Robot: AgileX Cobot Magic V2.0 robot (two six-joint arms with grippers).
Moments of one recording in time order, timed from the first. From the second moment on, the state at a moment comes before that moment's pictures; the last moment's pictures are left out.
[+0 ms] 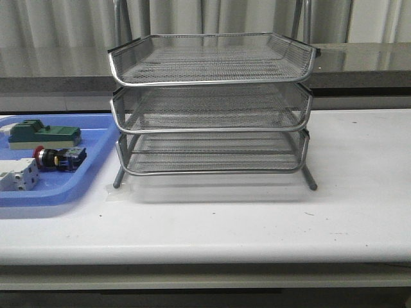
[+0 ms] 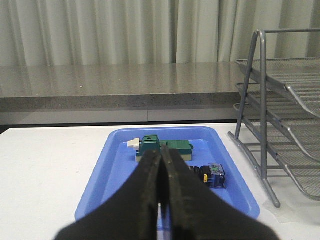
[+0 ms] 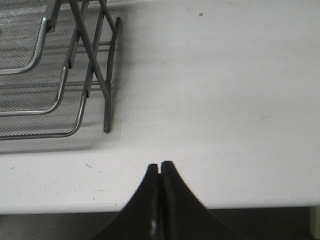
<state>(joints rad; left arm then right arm) -0.01 0.00 0.00 0.02 0.04 -0.07 0.05 0.74 -0.61 0.08 0.53 0.11</state>
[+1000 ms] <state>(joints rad) -0.01 0.00 0.00 0.02 0.04 -0.07 0.20 1.15 -0.61 0.72 0.28 0.08</state>
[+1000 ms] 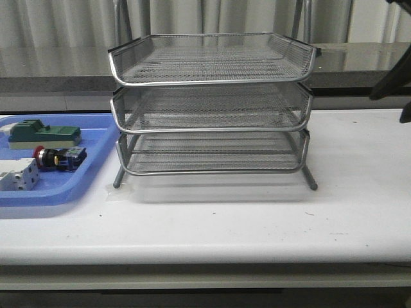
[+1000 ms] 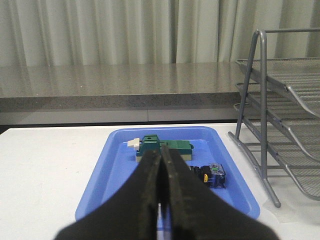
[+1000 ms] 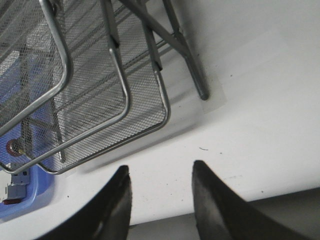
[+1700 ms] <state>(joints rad) -0.01 0.00 0.00 0.02 0.04 -0.07 0.26 1.42 -0.79 0.80 0.22 0.05</state>
